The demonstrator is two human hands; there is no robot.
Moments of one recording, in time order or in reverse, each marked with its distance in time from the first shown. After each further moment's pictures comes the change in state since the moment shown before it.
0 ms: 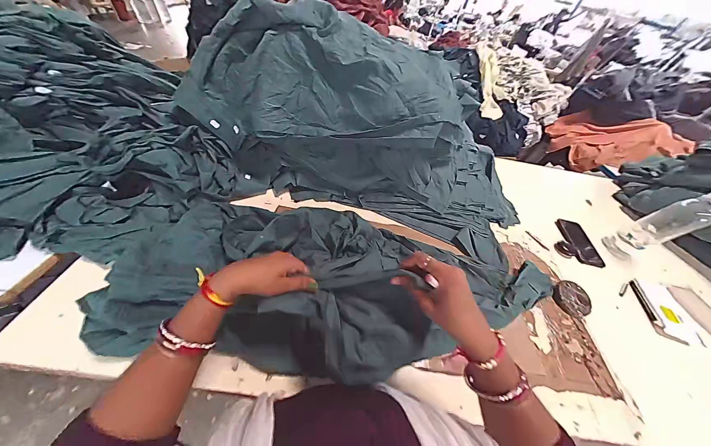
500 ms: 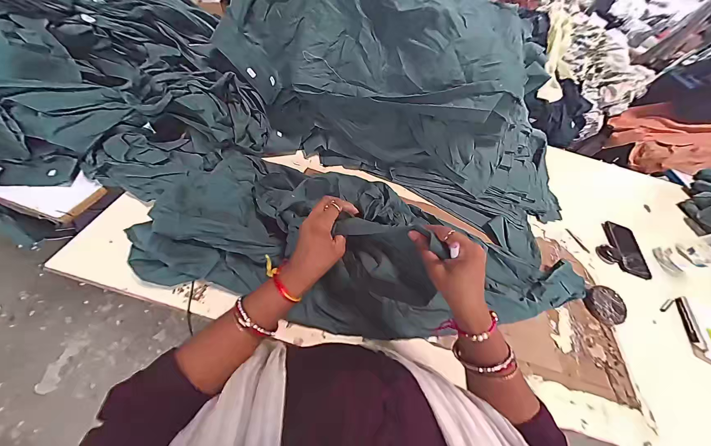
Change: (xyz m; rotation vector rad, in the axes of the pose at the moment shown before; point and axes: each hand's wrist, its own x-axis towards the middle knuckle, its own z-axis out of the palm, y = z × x) left_hand 0.026 0.032 0.077 0.007 1.074 -0.075; right_hand 0.008 -0.013 0.041 -0.053 0.192 0.078
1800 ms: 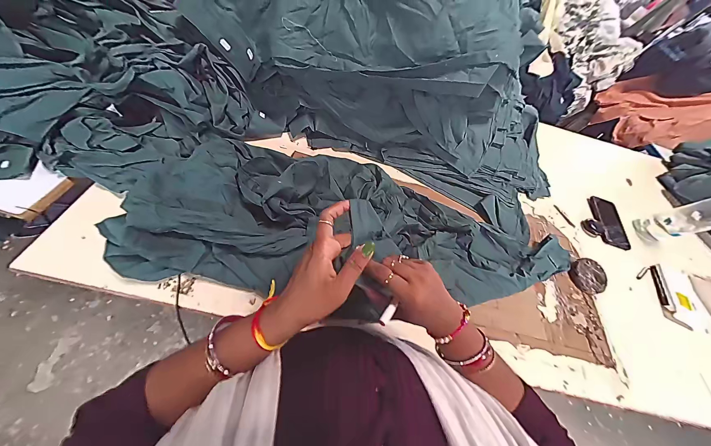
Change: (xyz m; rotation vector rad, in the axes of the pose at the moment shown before) left_hand -0.036 0.052 -0.021 -0.562 -0.227 -0.185; right_hand -0.035 -0.014 0.016 0.031 -0.226 -0.588
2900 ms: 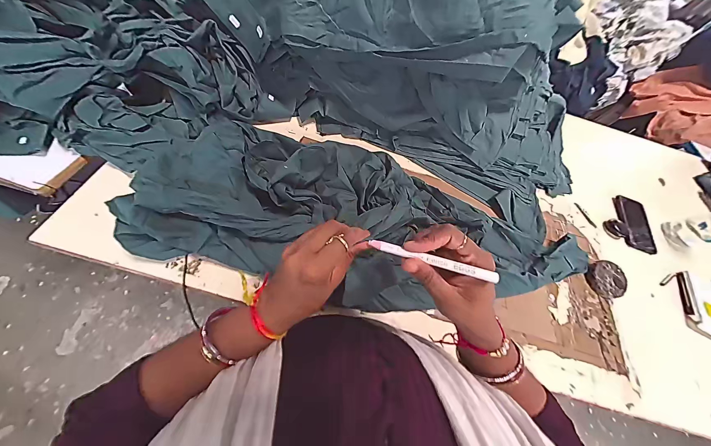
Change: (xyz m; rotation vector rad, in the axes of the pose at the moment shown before) left_hand -0.009 -0.009 -0.005 0.654 0.264 0.487; right_hand 0.007 -0.005 -0.021 0.889 0.306 0.443
